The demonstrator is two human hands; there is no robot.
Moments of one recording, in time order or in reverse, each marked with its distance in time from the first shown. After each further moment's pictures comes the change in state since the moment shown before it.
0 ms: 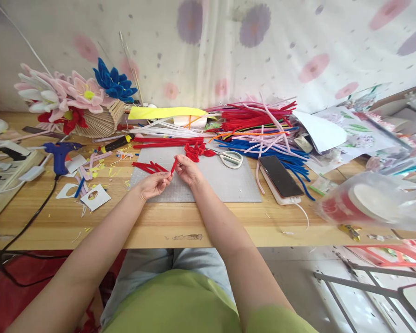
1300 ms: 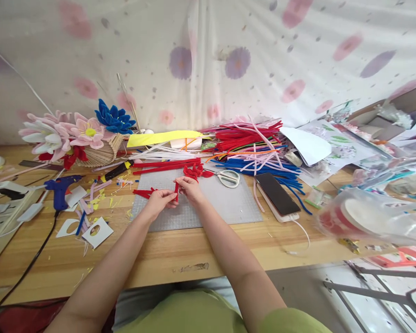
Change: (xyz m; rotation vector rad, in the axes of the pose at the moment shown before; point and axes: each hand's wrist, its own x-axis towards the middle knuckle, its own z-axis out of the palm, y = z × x) left_hand 0.018 0.009 0.009 0.475 0.152 0.287; right_hand 0.003 -0.014 0.006 -0.363 0.132 -0.093
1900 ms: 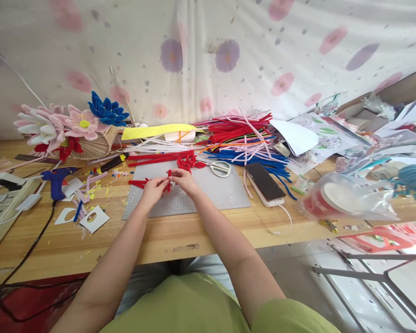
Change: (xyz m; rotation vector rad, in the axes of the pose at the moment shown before) left_hand 0.008 -0.013 0.005 0.341 0.153 0.295; right_hand -0.019 -0.012 0.000 -0.203 -0.030 -0.063
